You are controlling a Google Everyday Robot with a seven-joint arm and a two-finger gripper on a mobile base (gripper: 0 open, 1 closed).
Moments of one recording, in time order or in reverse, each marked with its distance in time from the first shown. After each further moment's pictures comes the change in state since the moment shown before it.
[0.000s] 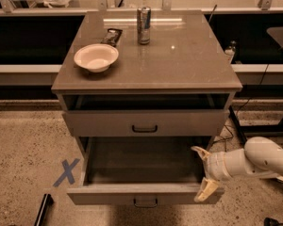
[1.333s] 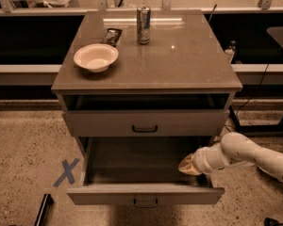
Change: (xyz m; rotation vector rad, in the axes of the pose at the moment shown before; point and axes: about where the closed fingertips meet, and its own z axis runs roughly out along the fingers) arm 0.041 -0.044 0.069 -0.006 0.099 0.115
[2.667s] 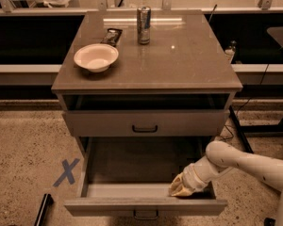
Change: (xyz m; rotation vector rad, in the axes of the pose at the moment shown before) arm -0.006 0.089 0.050 -0.330 -0.028 -0.093
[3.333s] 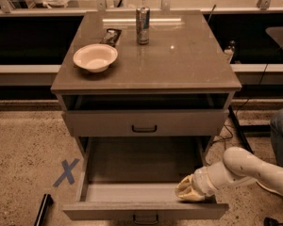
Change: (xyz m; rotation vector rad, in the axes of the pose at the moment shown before) arm -0.006 0.024 -0.033 0.085 -0.091 0.029
